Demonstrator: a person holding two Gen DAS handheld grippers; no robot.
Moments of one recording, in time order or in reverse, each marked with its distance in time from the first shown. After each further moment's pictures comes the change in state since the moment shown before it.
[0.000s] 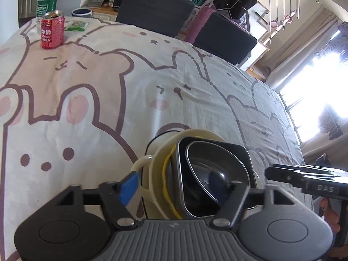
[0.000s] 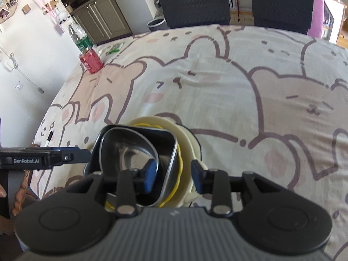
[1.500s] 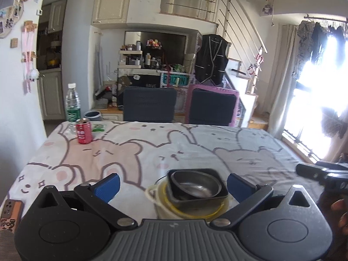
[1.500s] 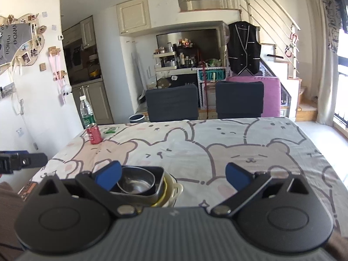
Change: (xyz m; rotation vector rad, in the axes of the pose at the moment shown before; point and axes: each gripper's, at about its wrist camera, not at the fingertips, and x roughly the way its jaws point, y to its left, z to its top) left arm -0.152 -0.074 -0.132 0.288 -0.520 0.166; right arm -0.157 0.035 -0.156 -0.032 -0.617 -0.175
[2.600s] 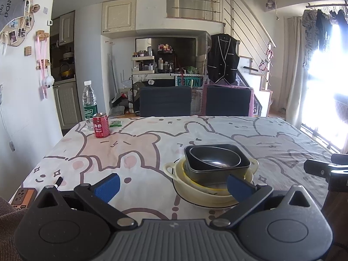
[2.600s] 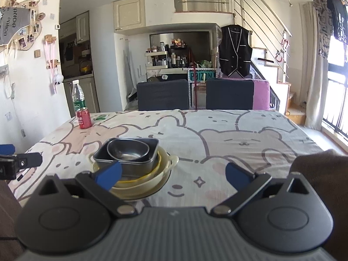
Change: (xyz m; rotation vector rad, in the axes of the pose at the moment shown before) left arm -0.001 -0.004 -0.068 0.063 -0.042 0.099; right arm 0.002 0.015 -0.074 -0.043 -0.022 -0.080
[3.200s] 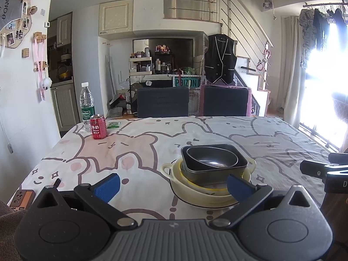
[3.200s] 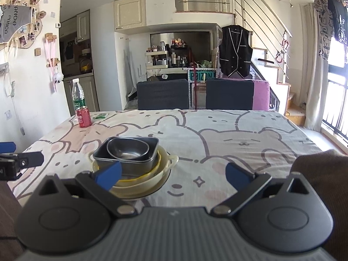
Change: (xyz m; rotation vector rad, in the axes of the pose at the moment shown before) left arm 0.001 -0.004 -0.001 0.010 -0.004 -0.006; right arm 0.000 0.003 -0.004 -0.011 0.003 -0.001
